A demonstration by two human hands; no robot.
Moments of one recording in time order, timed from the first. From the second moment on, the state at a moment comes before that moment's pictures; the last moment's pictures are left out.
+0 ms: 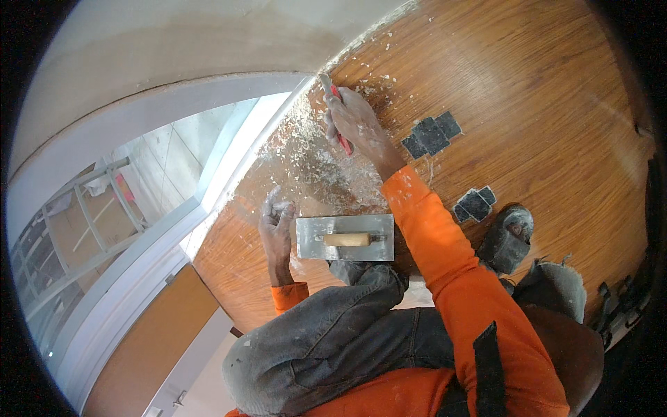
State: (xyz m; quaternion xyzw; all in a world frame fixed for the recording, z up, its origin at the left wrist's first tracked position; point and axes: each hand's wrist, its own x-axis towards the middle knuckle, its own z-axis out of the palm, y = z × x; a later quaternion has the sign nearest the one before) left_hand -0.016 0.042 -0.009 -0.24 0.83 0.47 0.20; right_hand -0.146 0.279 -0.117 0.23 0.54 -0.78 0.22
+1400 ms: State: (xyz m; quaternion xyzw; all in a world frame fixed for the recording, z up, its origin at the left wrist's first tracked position) left_hand -0.011 0.031 -0.006 -0.22 0.83 0.48 0.15; right_hand -0.130 0.289 -0.081 0.14 0.53 -0.81 0.21
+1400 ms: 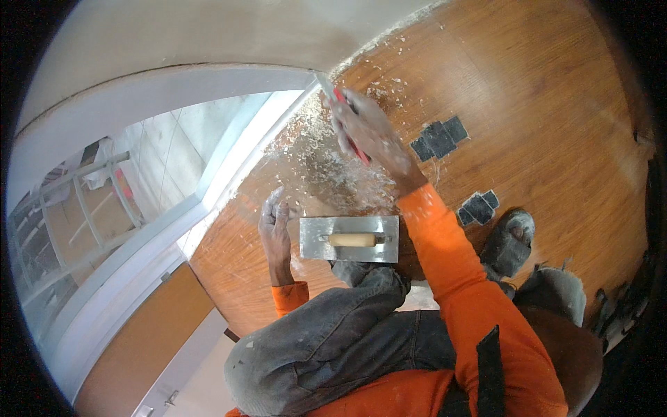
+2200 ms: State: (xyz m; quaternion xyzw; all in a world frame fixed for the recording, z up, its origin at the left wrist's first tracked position) left_hand -0.013 0.009 0.031 -0.19 0.84 0.51 0.04; right_hand -0.127 0.354 0.102 -0.10 0.70 -0.68 0.16
